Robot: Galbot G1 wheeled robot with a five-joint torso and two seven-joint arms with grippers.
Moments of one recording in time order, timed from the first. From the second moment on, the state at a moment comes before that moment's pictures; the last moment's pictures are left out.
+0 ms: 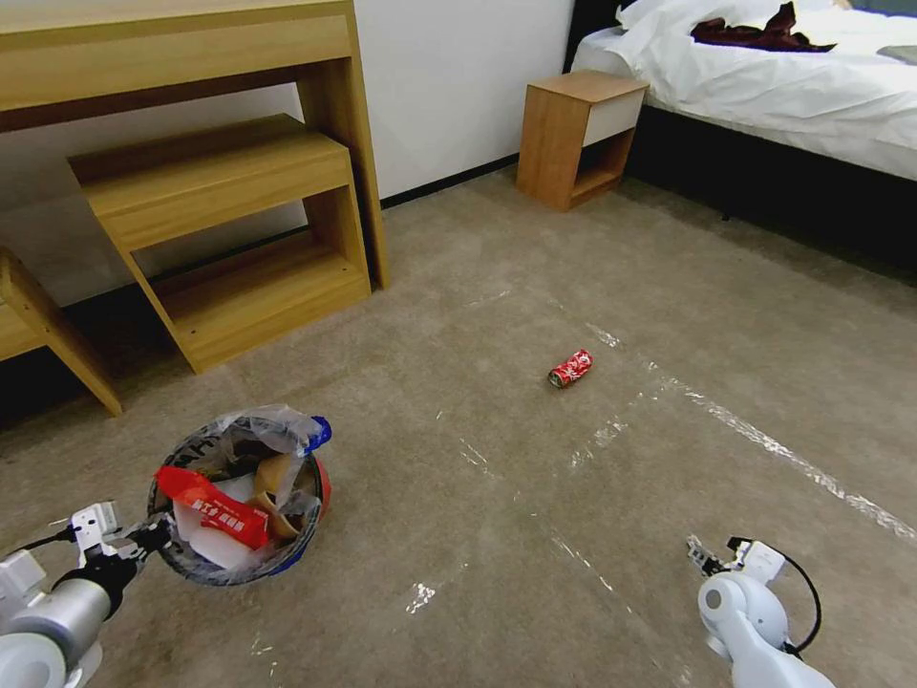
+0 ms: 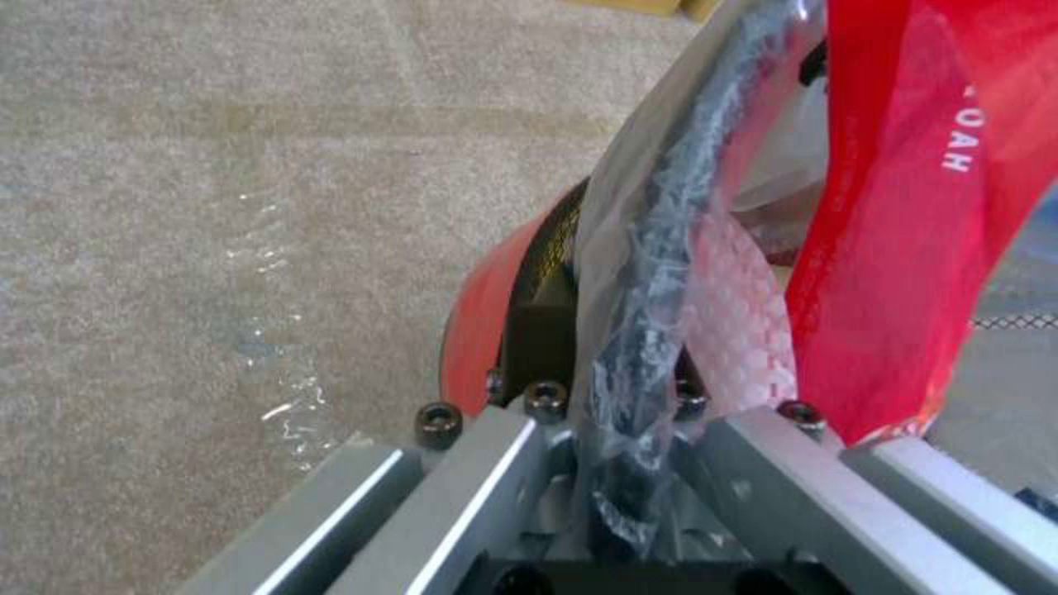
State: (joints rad) left arm 1.66 -1.19 -1.05 -2.02 -0.95 0.53 0.02; right arm -1.25 1.18 0.53 1.43 0.91 -0.34 0.73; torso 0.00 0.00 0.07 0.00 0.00
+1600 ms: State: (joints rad) left arm 1.68 -1.21 -1.07 -2.02 -0.95 0.51 0.03; right arm -1.12 1.22 0.47 1.23 0.83 -0.27 0.63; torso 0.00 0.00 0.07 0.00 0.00
